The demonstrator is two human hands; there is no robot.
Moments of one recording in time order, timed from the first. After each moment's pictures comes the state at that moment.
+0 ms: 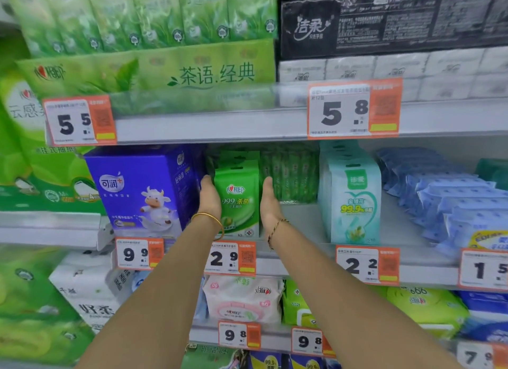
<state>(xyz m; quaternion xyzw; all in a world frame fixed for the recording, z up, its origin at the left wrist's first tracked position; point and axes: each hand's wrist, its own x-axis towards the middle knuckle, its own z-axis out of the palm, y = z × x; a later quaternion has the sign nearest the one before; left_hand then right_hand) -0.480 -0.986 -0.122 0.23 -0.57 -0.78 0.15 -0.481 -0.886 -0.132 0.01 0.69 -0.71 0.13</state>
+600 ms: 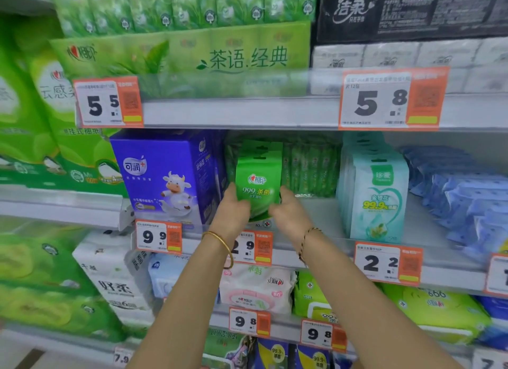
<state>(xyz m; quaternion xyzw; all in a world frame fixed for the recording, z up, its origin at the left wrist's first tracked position) -0.436 -0.983 -0.143 0.11 -0.78 -0.60 0.14 -0.458 -0.873 -0.143 -0.13 0.80 -0.59 0.05</state>
